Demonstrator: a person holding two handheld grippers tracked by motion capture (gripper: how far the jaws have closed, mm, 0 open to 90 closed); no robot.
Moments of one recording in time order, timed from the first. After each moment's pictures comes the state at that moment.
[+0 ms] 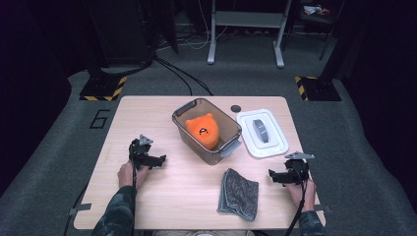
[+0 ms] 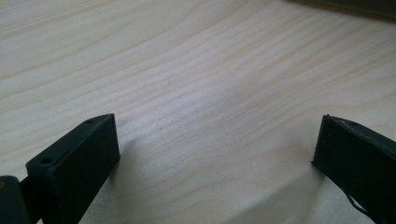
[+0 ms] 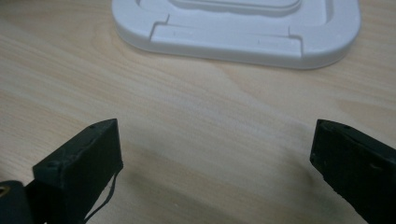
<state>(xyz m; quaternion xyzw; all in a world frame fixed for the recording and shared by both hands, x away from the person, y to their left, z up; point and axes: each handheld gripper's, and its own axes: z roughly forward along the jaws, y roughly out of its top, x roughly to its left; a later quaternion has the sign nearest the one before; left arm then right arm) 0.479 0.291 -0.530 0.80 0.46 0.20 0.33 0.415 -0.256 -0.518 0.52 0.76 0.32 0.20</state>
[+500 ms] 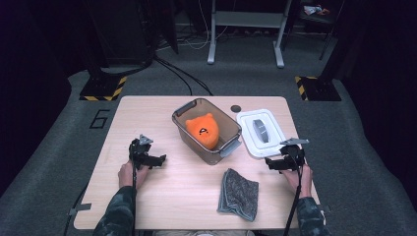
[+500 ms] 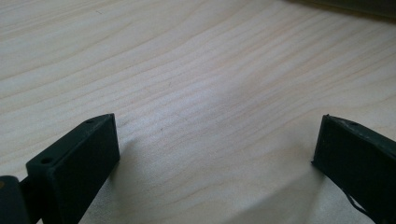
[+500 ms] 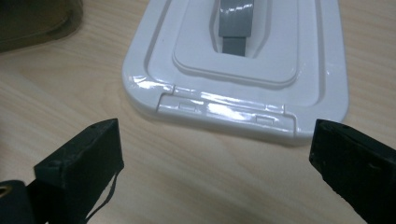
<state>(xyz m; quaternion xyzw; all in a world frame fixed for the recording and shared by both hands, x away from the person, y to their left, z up) 0.479 0.291 -0.530 0.80 0.47 0.20 0.33 0.450 -0.239 -0.488 0.51 0.78 0.31 0.21</state>
